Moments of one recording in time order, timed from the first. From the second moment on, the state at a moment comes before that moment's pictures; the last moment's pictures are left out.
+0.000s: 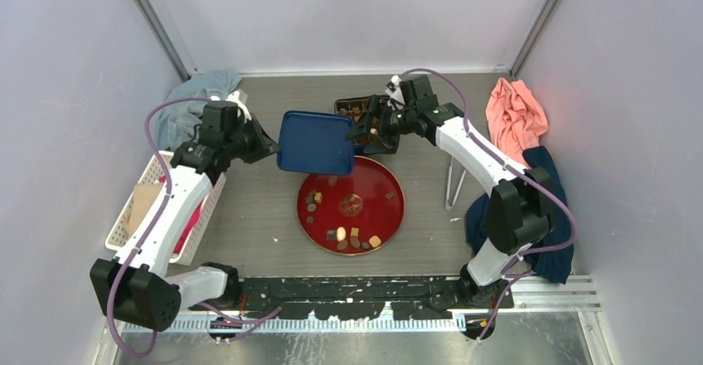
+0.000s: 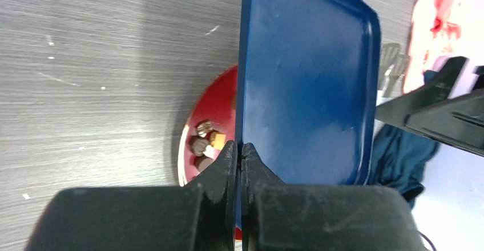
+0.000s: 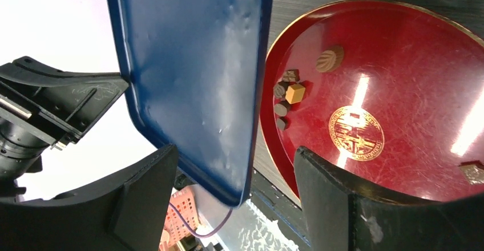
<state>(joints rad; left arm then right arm) -0.23 1.17 1.11 -0.63 0.16 -0.60 0.41 1.65 1.39 -0.52 -0.61 0.77</state>
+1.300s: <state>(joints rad) -0.22 1.23 1.25 -0.54 0.34 -0.68 0.42 1.63 1.60 -0.64 -0.37 0.73</state>
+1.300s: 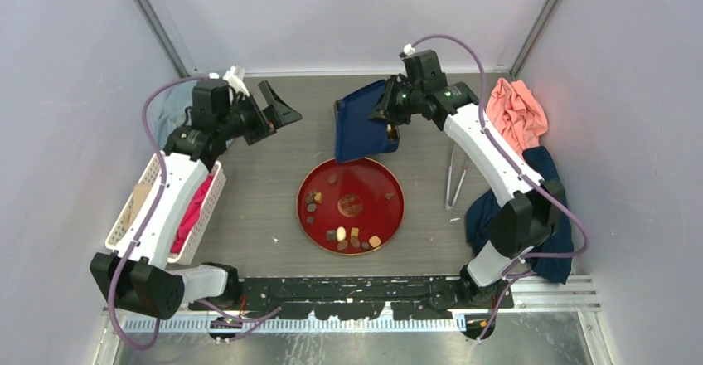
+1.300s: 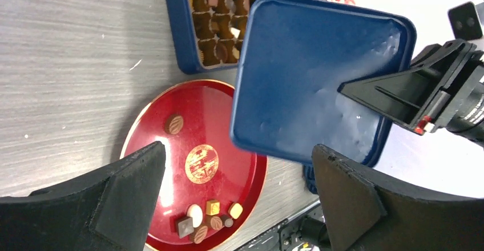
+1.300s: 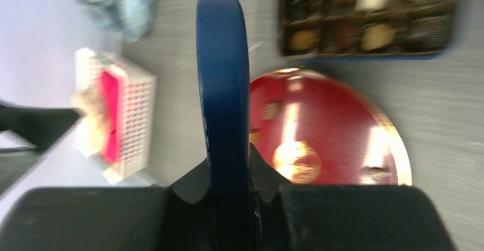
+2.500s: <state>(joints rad) -0.32 1.94 2.13 -0.70 0.75 -1.08 0.75 1.23 1.08 -0.16 0.80 -0.59</state>
